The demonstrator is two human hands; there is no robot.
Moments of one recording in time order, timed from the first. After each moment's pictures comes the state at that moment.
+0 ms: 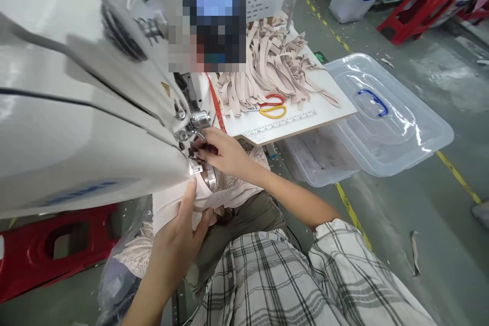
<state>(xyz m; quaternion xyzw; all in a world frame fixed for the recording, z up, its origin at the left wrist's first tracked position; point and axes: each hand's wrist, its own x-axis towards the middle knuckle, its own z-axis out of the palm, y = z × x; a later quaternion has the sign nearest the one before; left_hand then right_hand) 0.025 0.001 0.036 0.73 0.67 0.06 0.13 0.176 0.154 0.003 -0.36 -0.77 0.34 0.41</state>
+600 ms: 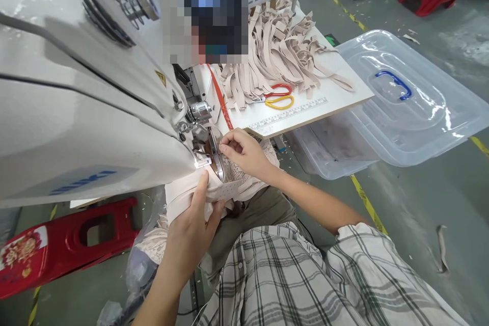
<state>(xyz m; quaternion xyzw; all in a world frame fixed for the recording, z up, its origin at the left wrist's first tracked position) 0.029 0.002 0.042 0.74 0.66 0.08 0.14 0.196 0.124 -0.008 -0.41 -0.64 0.45 0.48</state>
